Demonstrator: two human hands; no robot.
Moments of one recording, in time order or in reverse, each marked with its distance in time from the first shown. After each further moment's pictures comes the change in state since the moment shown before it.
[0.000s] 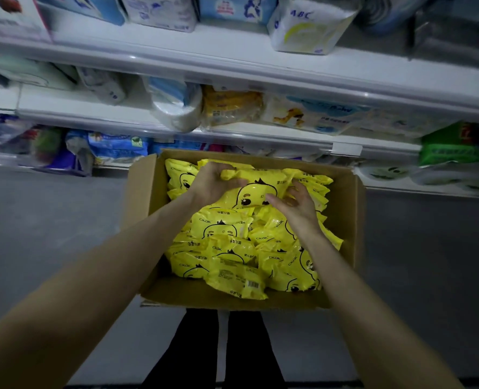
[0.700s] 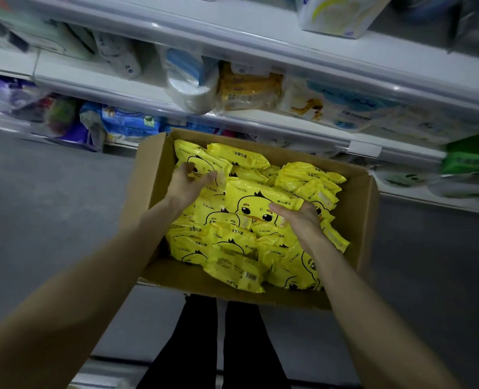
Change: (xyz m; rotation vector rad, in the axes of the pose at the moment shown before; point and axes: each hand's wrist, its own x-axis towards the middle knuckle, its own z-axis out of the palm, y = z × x) left_hand -0.022 -0.069 -0.009 -0.170 0.282 -0.289; right_hand 0.002 0.022 -0.002 -0.072 -0.101 0.240
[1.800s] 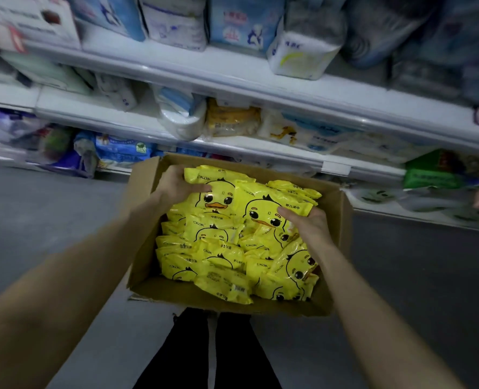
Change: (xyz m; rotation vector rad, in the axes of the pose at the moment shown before) left_hand -0.012 0.056 -0.024 0.161 -0.091 0.210; right_hand -0.034 -0.021 -0.043 0.053 0.112 -0.172
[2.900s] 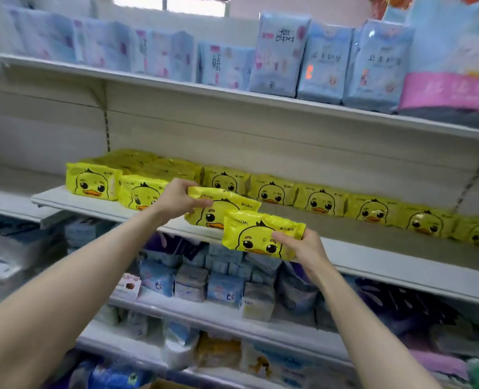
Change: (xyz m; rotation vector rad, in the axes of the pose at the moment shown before) left_hand -0.187 0.370 -0.203 -0.047 0.496 0.668; right_hand -0.170 -0.356 -0.096 0.129 -0.161 -0.912
